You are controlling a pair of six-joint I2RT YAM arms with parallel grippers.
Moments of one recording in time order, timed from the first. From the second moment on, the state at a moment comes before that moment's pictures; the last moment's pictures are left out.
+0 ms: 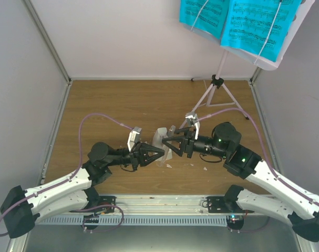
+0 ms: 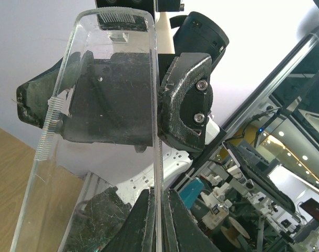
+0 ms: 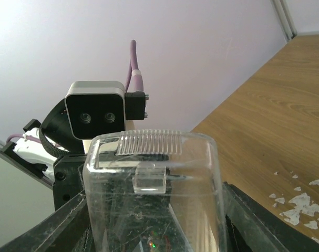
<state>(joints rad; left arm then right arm) -0.87 0.86 0.46 0.69 0.62 -0.89 0.88 0.84 0.86 -0.11 -0.42 0.60</state>
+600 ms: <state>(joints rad) -0.76 0.84 0.46 0.29 0.46 -0.81 0.88 0.75 0.76 -0.23 -0.07 0.44</state>
